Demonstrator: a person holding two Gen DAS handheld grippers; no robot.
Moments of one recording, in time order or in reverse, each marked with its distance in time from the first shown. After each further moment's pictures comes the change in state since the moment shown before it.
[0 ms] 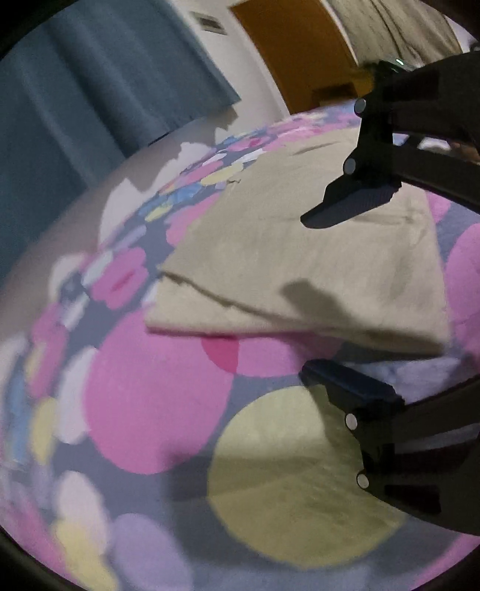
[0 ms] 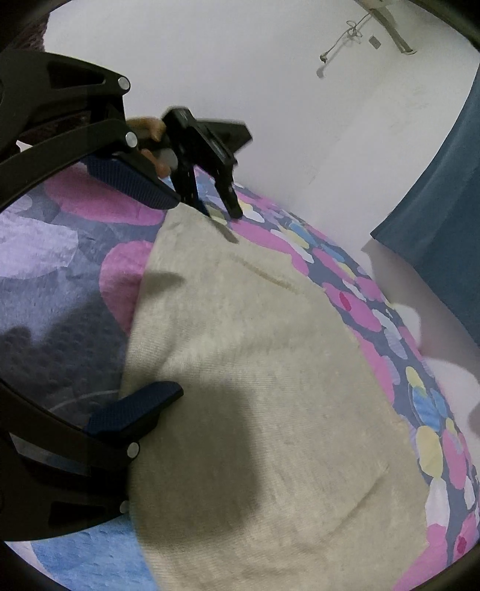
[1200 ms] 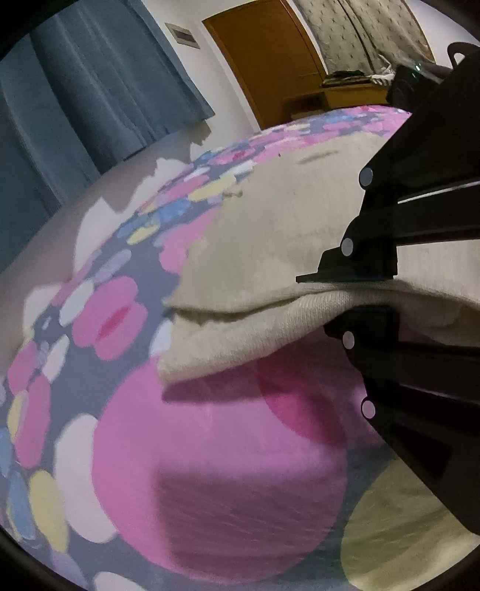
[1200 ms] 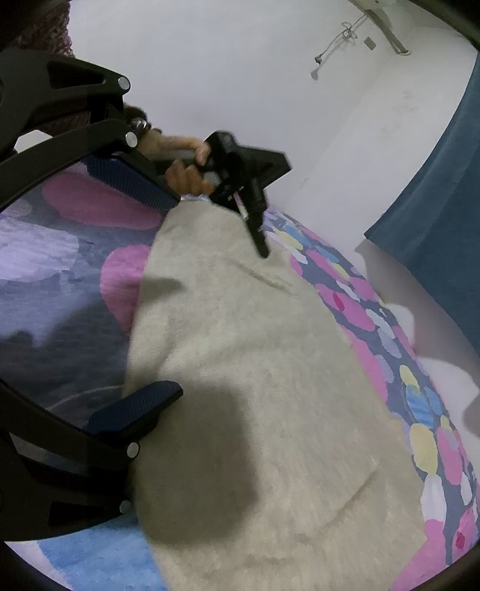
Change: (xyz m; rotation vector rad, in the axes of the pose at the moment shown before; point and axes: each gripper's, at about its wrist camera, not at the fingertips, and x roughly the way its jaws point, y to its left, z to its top) left arm 0.037 -0.031 0.049 0.102 0.100 -0.052; right arm -0.010 -0.001 -0.004 0.009 -0.009 0.000
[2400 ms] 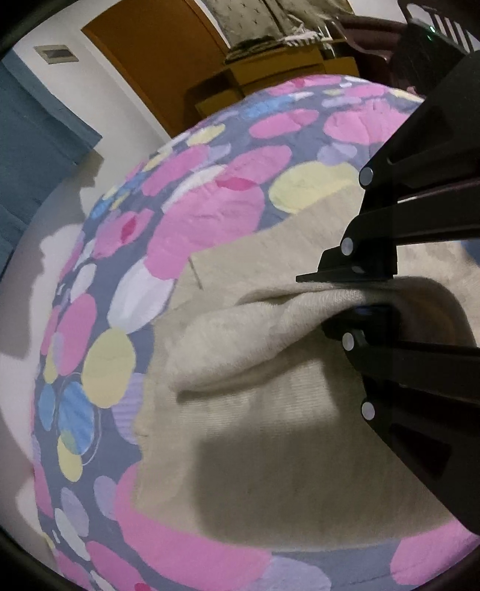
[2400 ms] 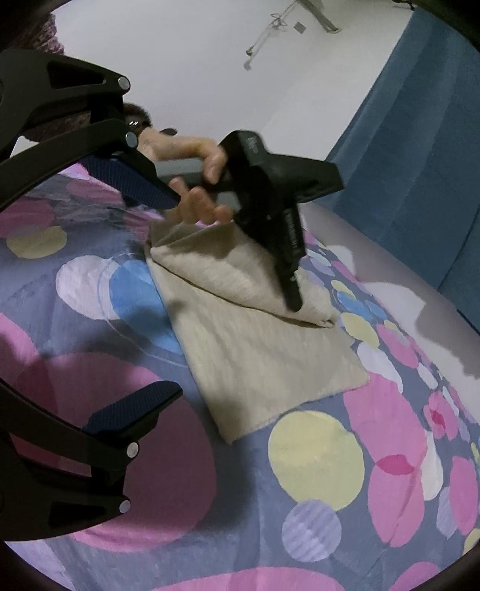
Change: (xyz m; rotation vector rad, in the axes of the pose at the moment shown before) left arm 0.191 -0.267 -0.069 0.328 0.205 0.091; right arm -0.171 -0.093 0.005 0.179 -0.136 -0.063
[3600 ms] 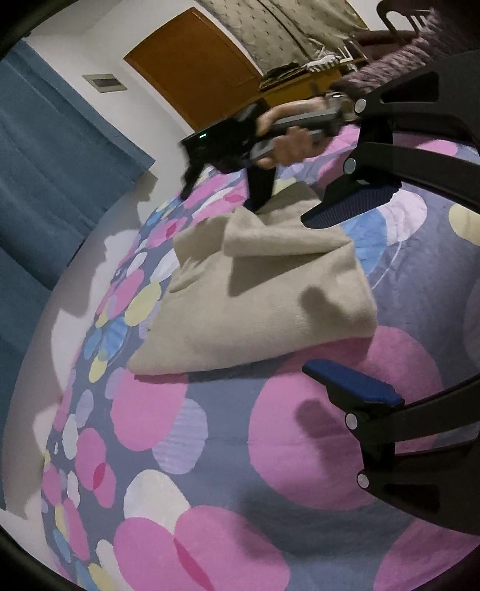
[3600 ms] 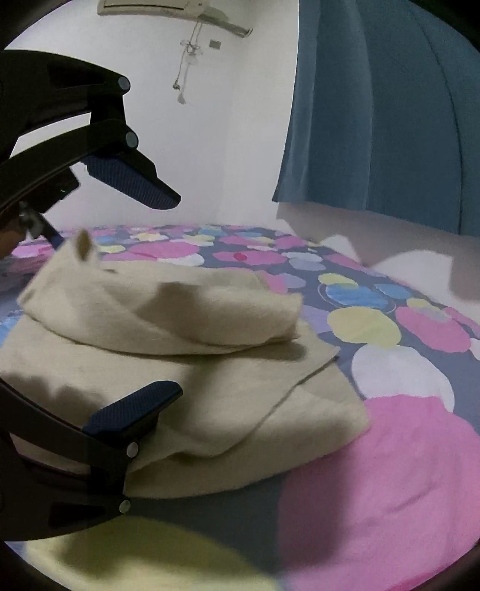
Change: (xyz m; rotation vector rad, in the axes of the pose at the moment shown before) left arm -0.129 0.084 -0.121 -0.060 -0.233 -0.095; right arm 0.135 -0.034 0.149 0.291 0.170 0.153
